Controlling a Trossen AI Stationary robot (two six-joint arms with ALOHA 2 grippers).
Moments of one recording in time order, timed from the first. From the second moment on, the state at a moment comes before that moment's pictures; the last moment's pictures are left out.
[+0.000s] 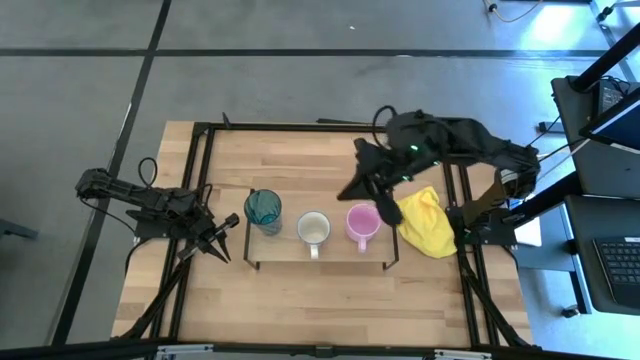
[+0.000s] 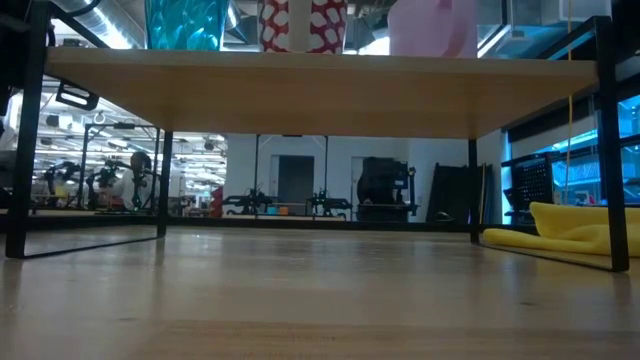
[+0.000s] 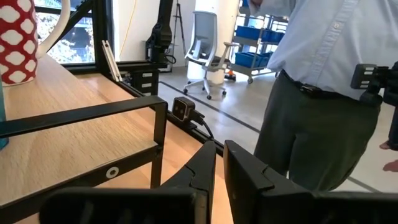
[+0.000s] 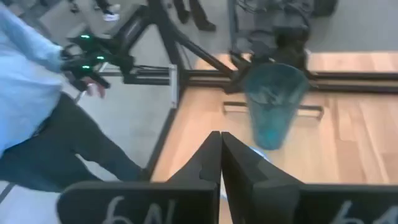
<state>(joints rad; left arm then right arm) -0.24 0.16 0.01 0.07 0.56 -0.10 0.07 1.67 2.18 -1.02 -0.26 0.10</state>
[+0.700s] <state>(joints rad) -0.24 0.16 0.01 0.07 0.56 -0.10 -0.03 0.95 1.43 -0.64 -0.26 0.21</state>
